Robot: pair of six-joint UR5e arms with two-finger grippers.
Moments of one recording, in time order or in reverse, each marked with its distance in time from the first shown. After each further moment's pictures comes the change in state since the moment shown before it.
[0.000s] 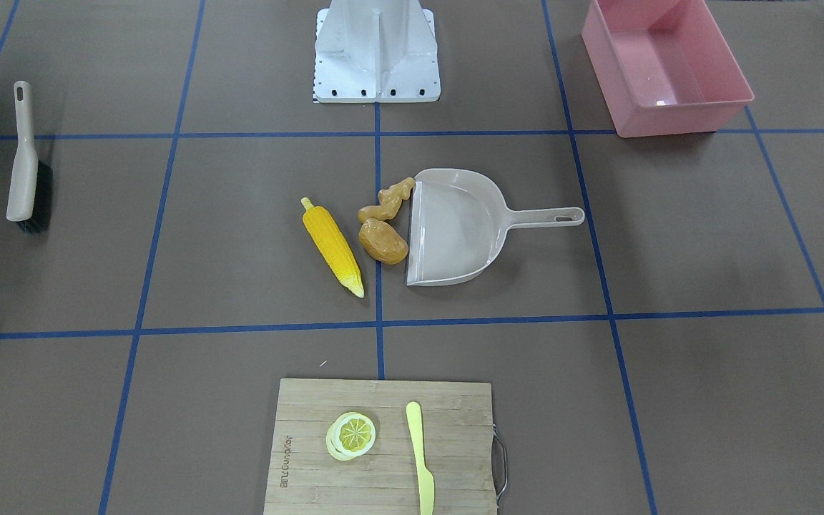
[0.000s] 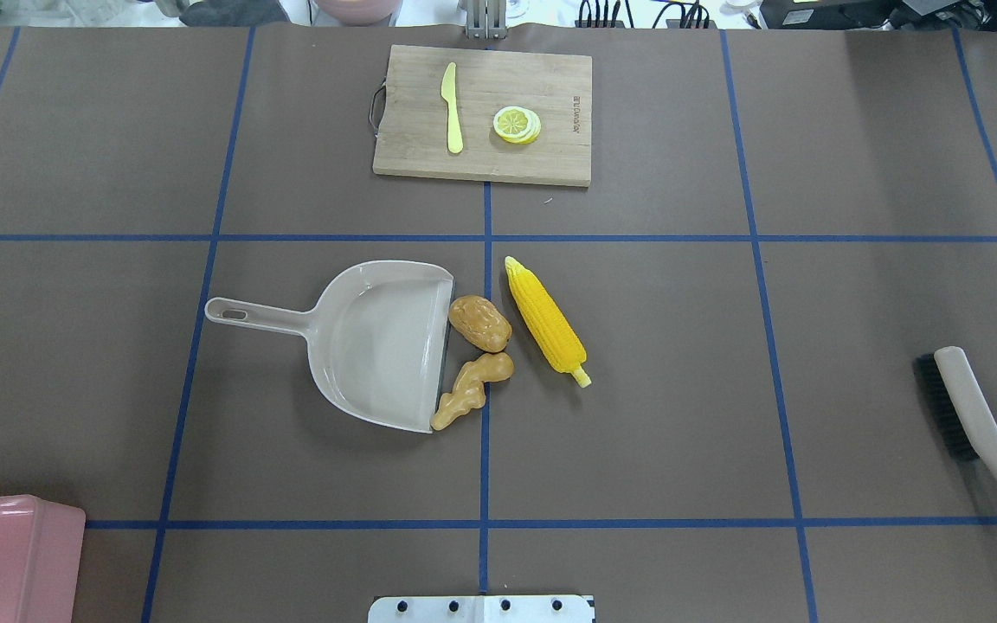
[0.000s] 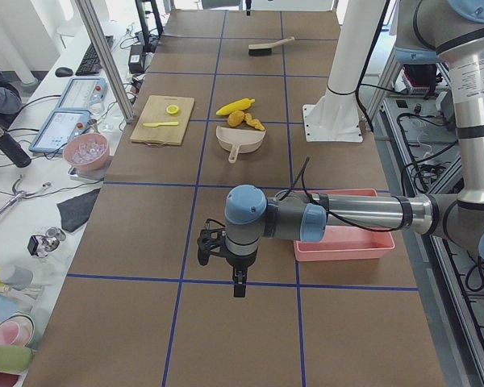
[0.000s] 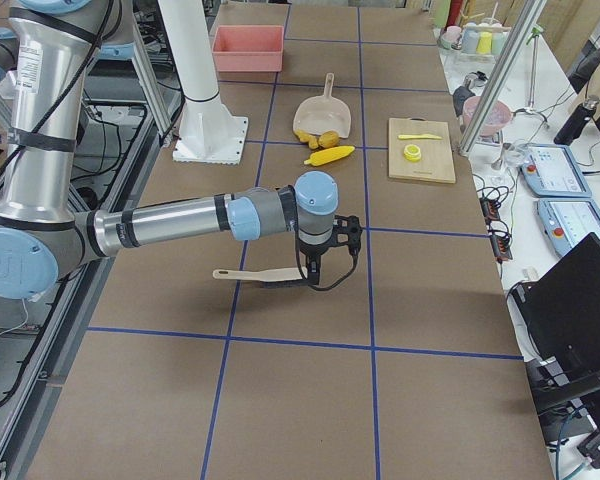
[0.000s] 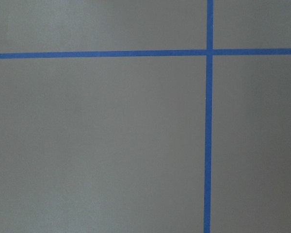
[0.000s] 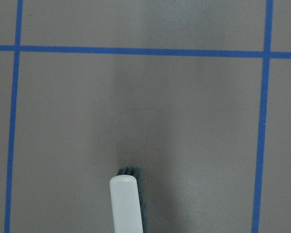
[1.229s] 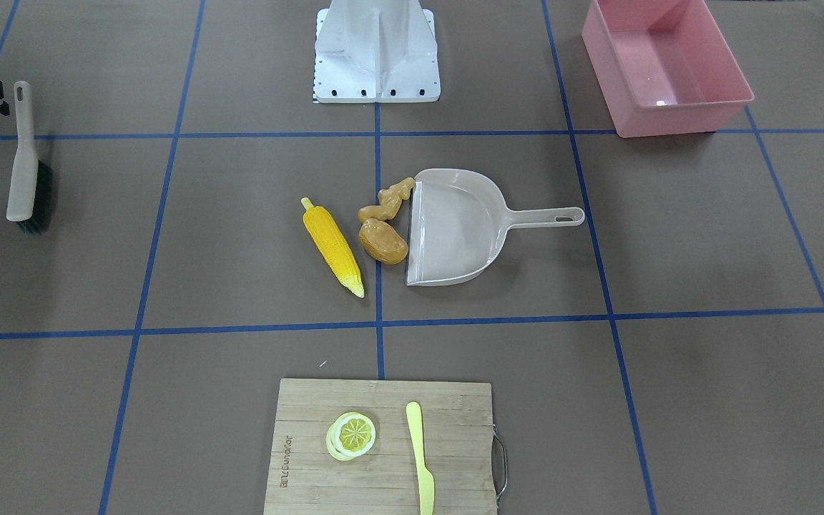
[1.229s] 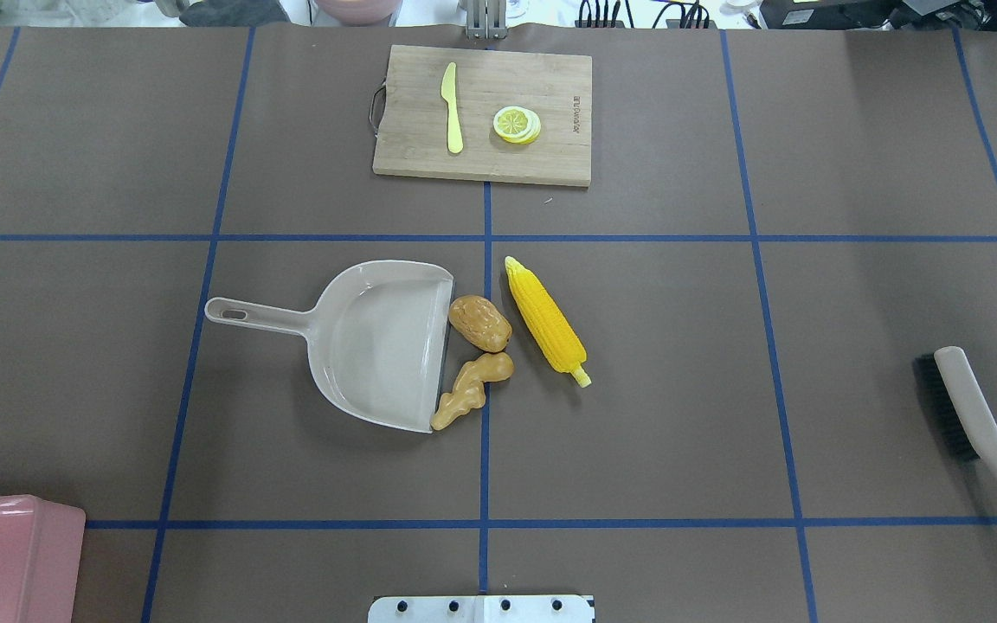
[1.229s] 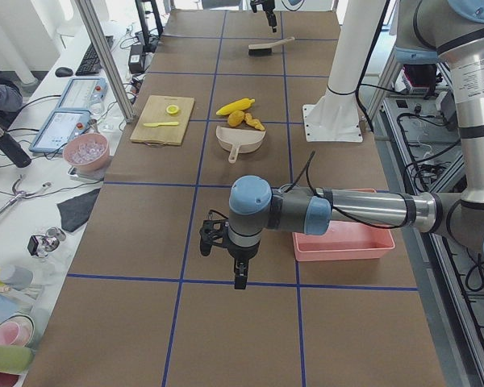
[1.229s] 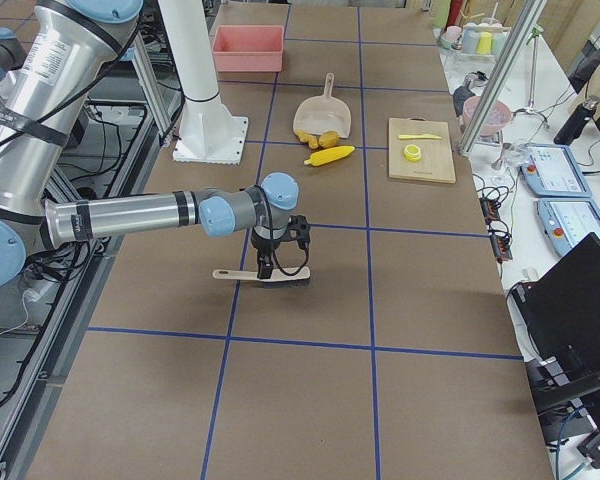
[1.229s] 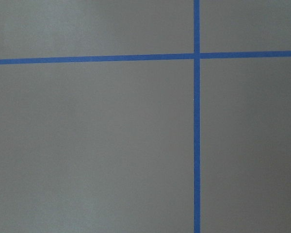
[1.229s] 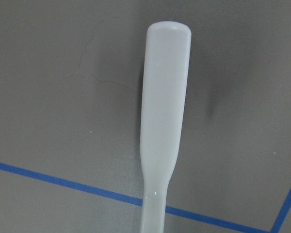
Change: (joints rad) left arm 0.000 0.012 -0.047 0.003 -0.008 -0.001; right arm -0.314 -0.211 0.091 0.095 -0.072 0.040
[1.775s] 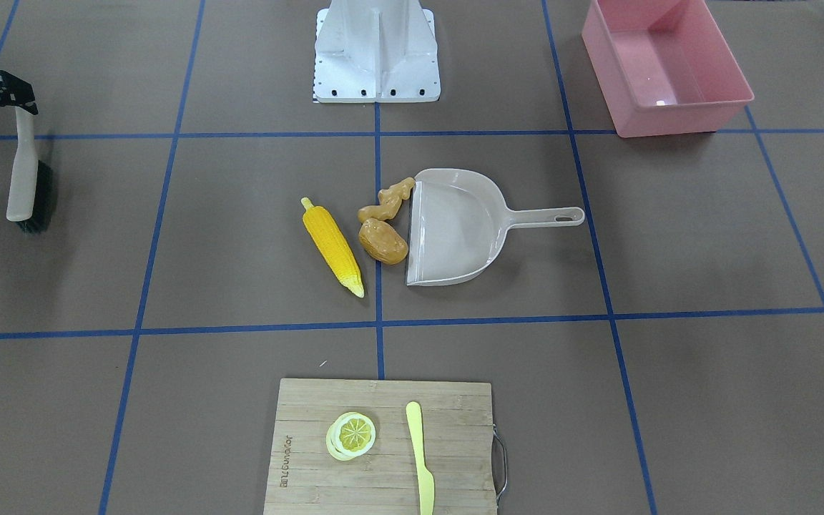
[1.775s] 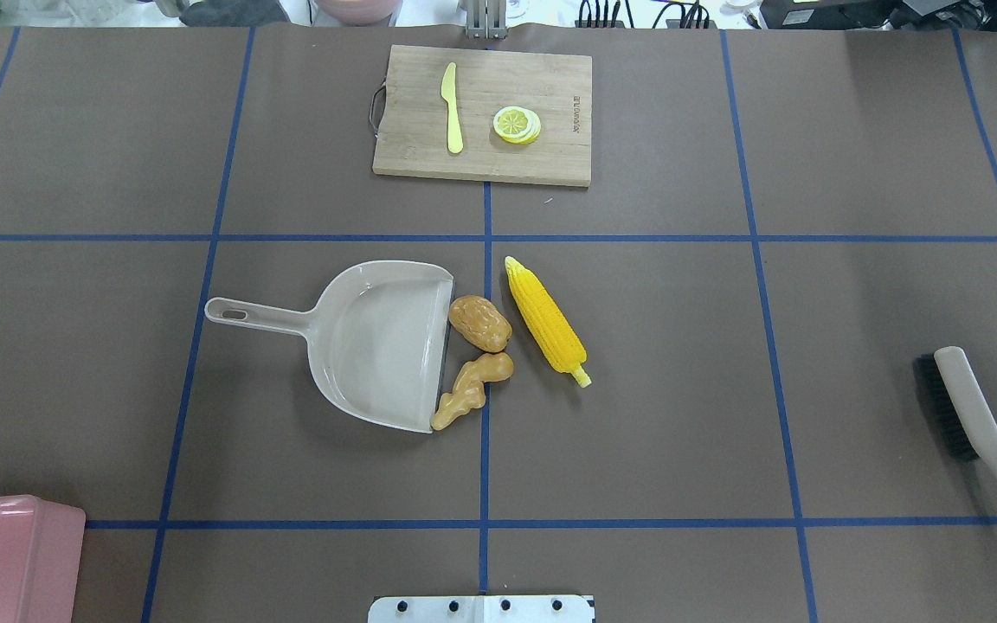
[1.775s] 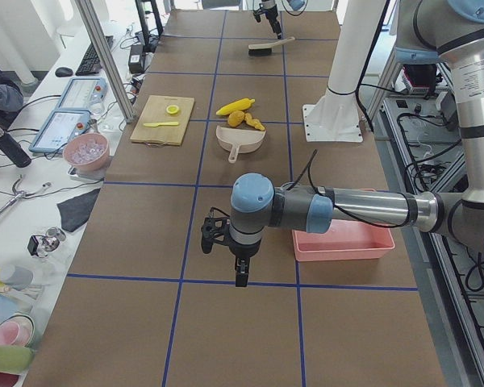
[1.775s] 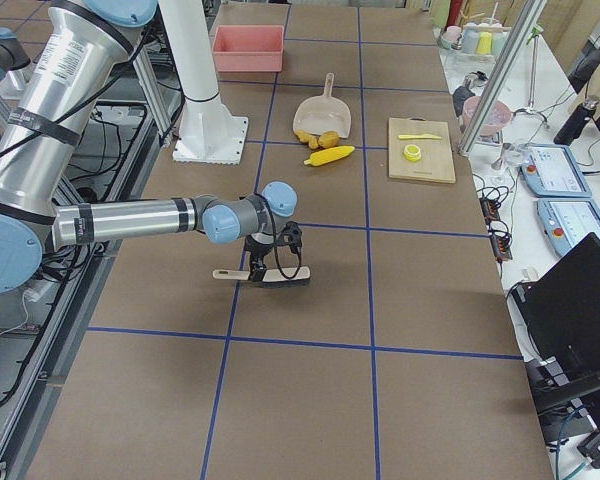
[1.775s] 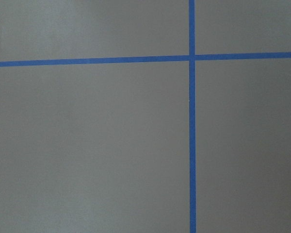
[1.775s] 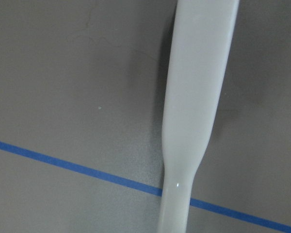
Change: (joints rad) left arm -0.001 0.017 -0.017 0.001 -0.012 0.000; right arm -0.121 -0.003 -0.036 0.034 0.017 0.048
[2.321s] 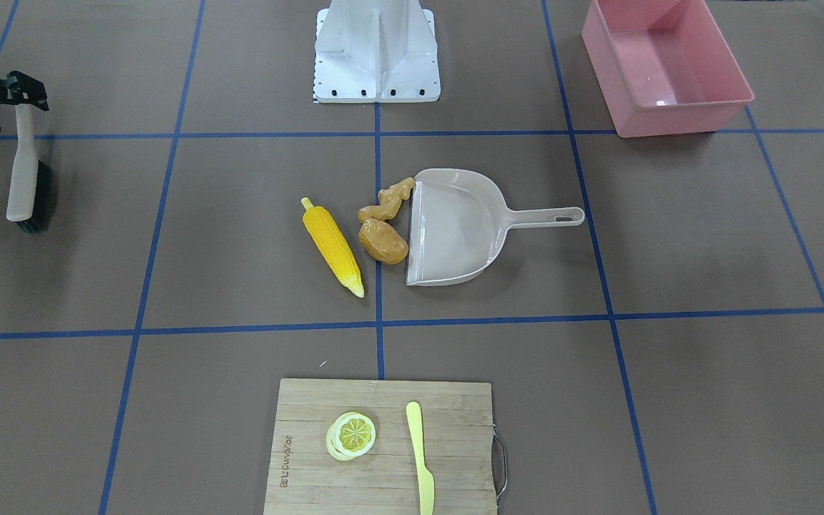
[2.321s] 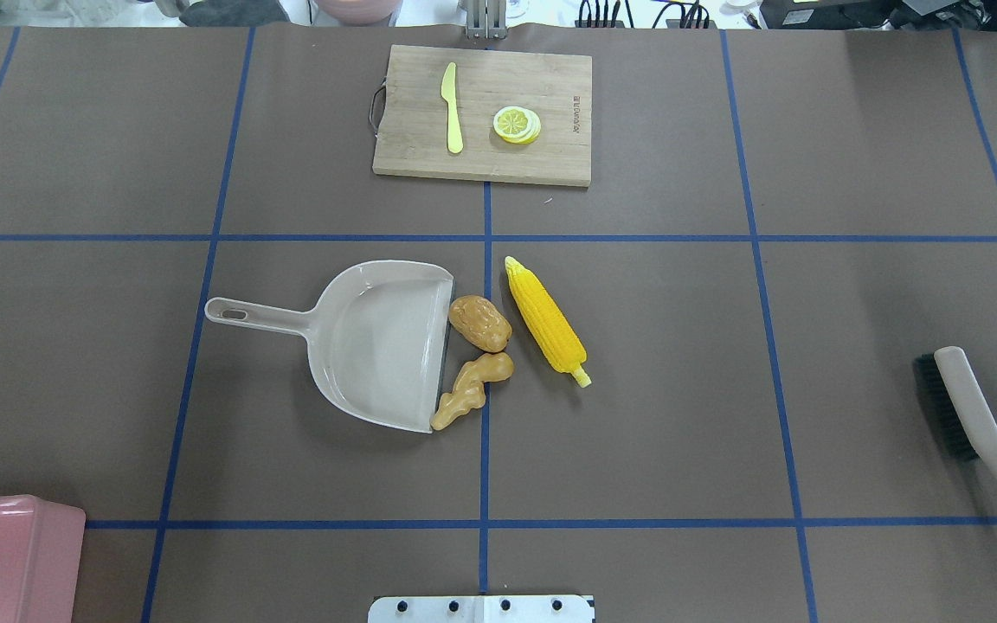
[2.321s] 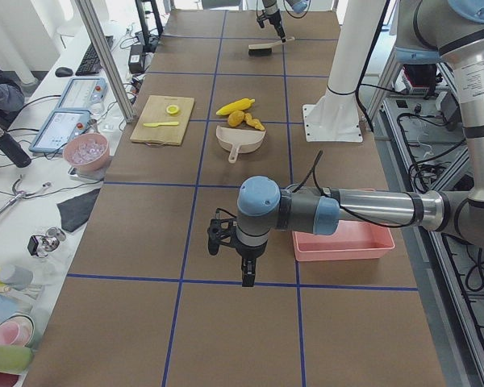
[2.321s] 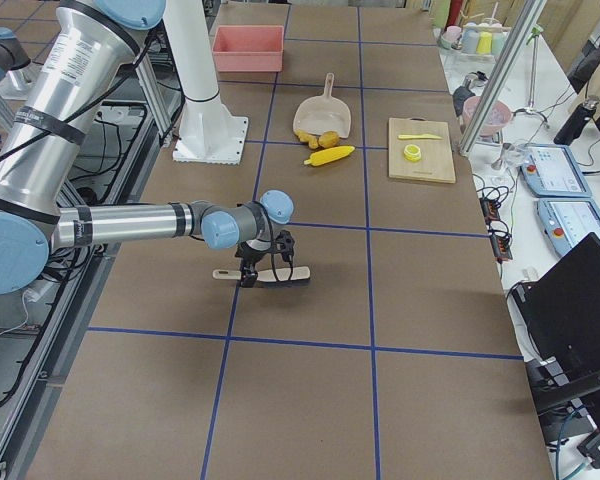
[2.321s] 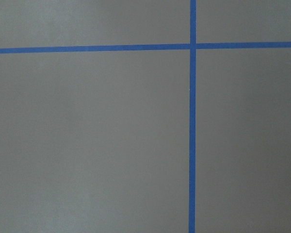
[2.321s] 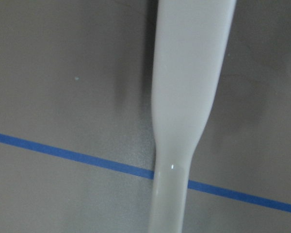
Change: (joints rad) left arm -0.005 0.031 -0.013 -0.005 -0.050 0.000; right arm -0.052 -0.015 -0.041 0.007 -0.009 0.037
